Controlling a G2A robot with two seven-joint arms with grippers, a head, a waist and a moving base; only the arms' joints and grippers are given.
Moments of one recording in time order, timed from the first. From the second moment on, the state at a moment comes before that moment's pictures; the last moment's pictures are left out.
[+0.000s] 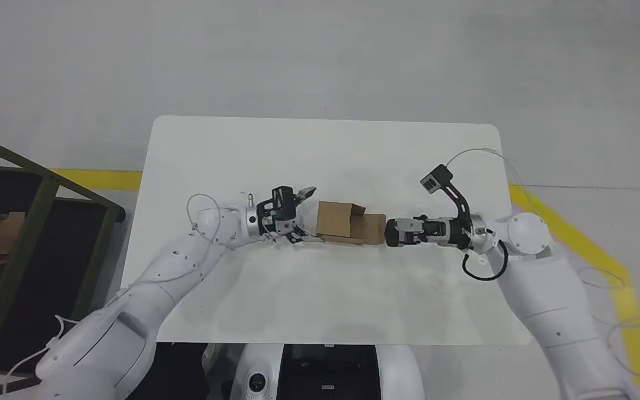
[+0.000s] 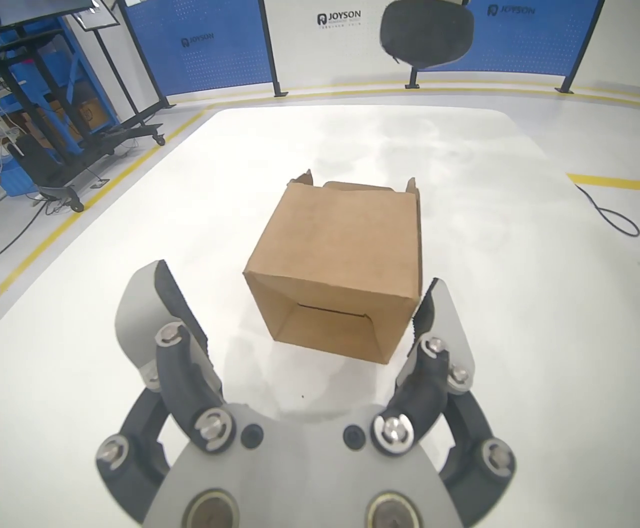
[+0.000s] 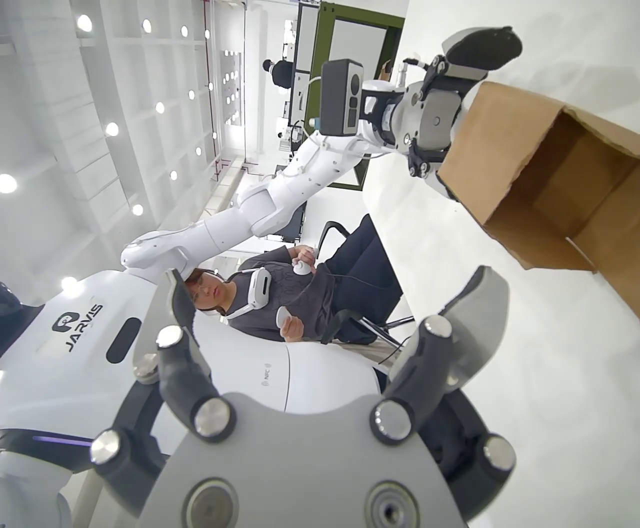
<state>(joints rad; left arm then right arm) 0.86 -1.12 -0.73 -0.89 1.73 -0.73 0.84 -1.10 -1.07 1.17 -1.35 0.54 -0.35 1.34</state>
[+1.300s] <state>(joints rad) 0.82 -1.08 -0.76 -1.00 1.84 -0.88 0.76 -1.16 -1.08 1.13 -1.32 0.41 -0.47 1.17</state>
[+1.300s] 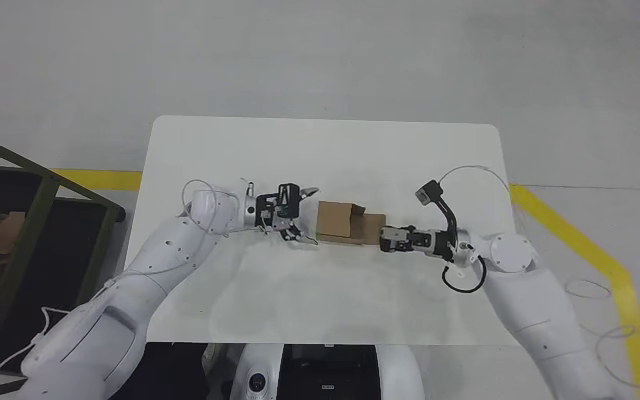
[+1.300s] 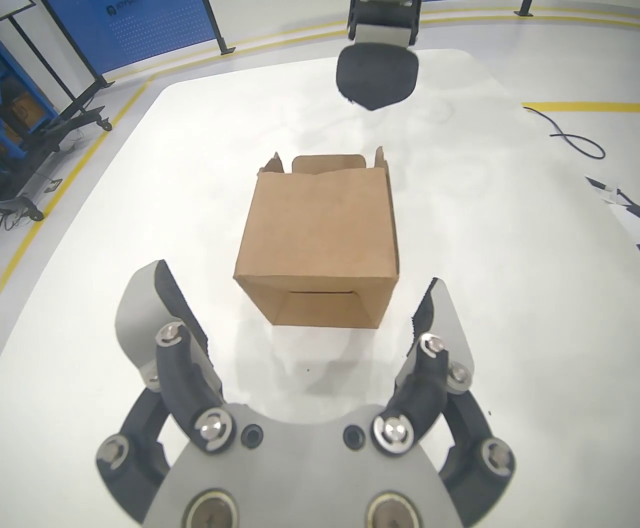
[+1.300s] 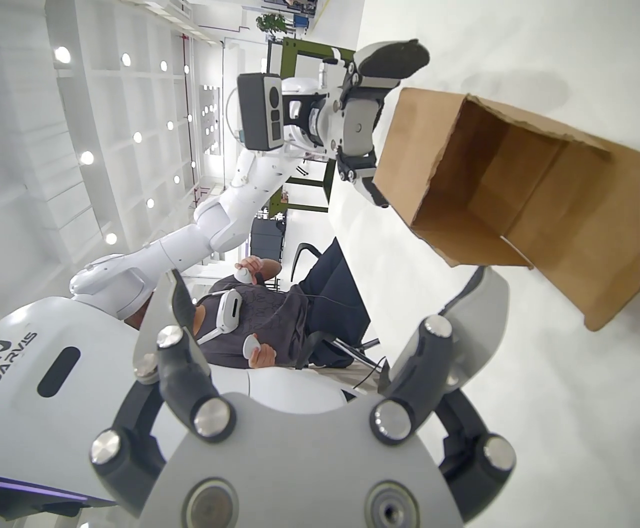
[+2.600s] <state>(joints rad) 0.72 -1.17 -0.62 -0.77 1.78 -0.85 0.86 -1.10 -1.07 1.06 -1.21 0.28 -0.45 1.22</state>
